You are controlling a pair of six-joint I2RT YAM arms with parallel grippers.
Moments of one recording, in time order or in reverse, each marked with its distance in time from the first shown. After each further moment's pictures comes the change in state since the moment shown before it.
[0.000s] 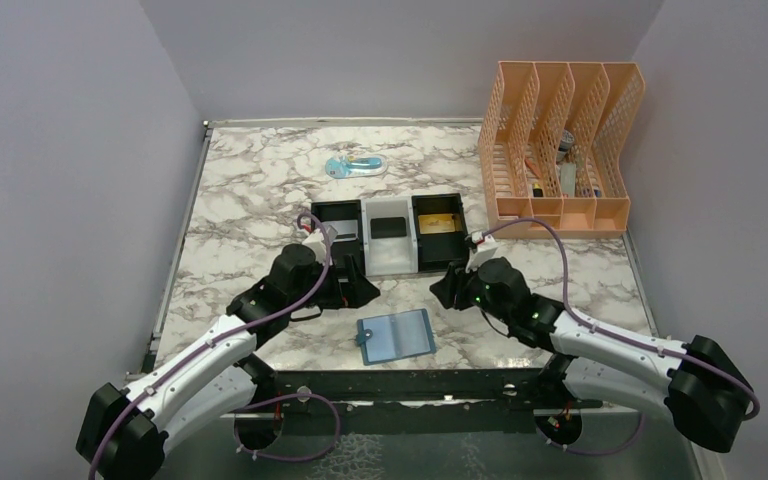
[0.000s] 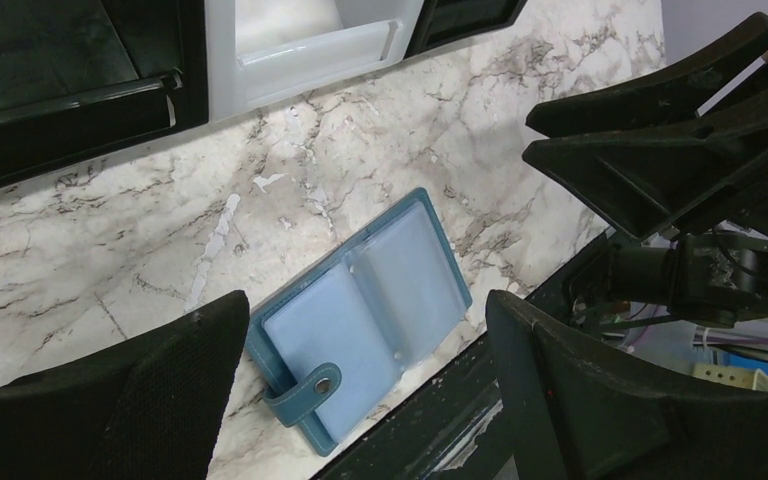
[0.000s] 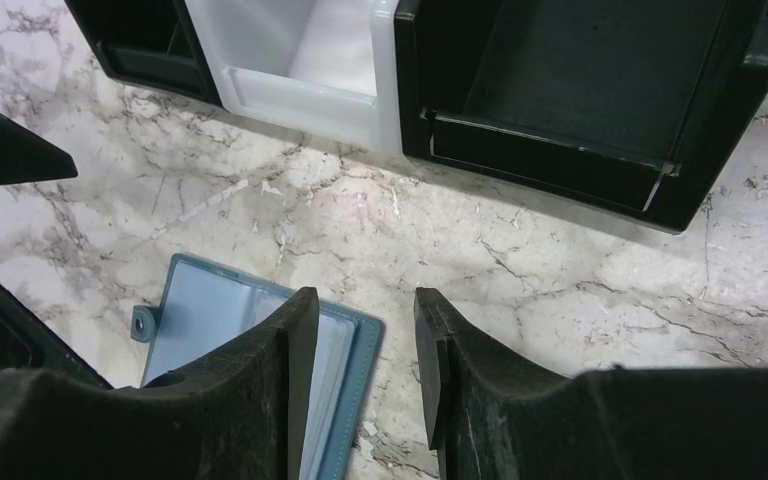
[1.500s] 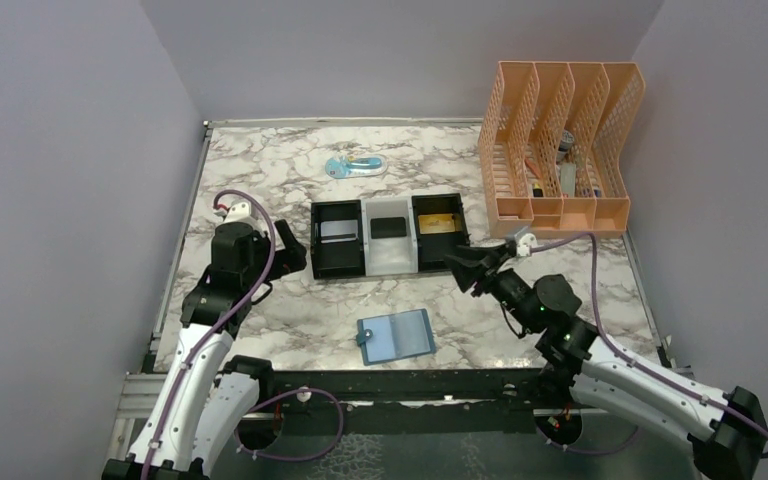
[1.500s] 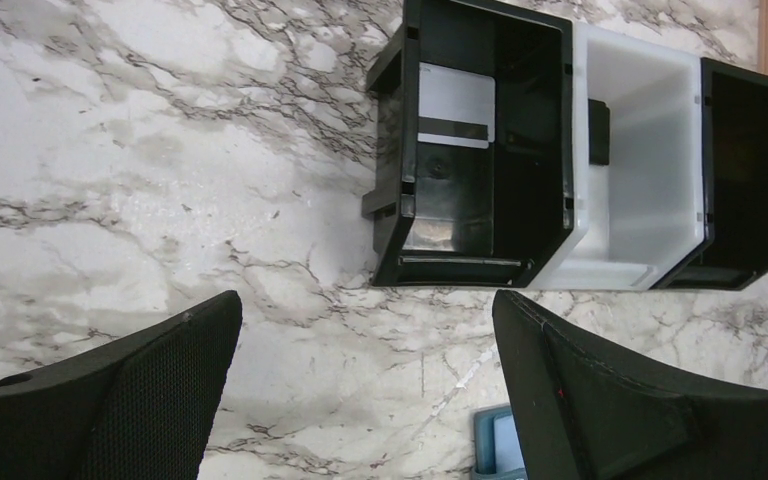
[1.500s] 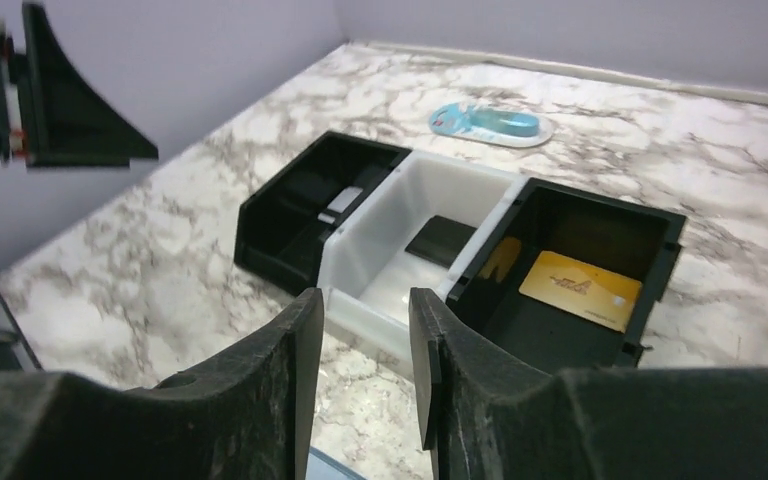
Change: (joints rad) left arm 0.461 -0.127 0.227 -0.386 -0.280 0.268; right arm 0.000 -0.280 -0.058 0.307 -0.023 -0.367
